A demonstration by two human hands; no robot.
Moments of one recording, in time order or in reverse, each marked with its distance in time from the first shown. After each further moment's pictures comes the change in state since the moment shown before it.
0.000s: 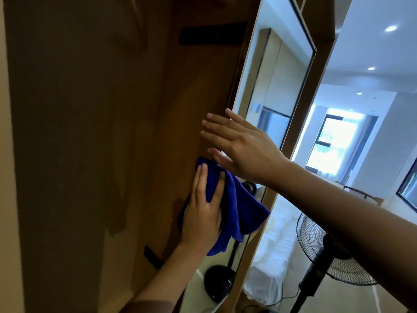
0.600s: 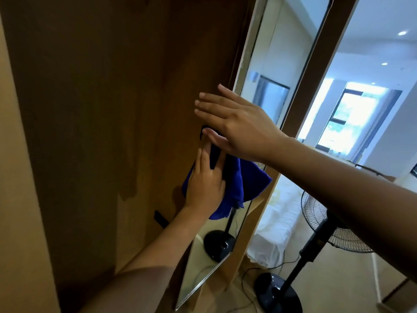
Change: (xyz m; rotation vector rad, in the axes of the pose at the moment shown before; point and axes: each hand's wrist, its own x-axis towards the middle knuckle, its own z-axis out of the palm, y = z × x) left_hand -0.019 0.009 -0.006 -0.018 -0.065 -0.060; right_hand -0.017 -0.036 0.002 0.027 -0.050 -0.051
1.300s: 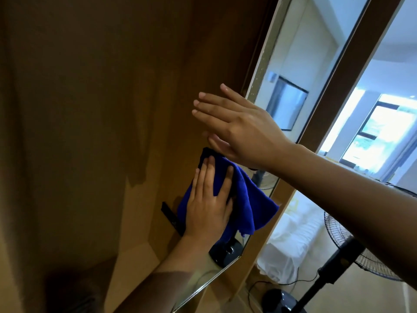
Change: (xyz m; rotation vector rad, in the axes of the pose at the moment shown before) left_hand -0.101 -0.029 0.055 0.262 0.120 -0.010; right_hand -0.027 -0.050 0.065 0.096 0.174 -0.105
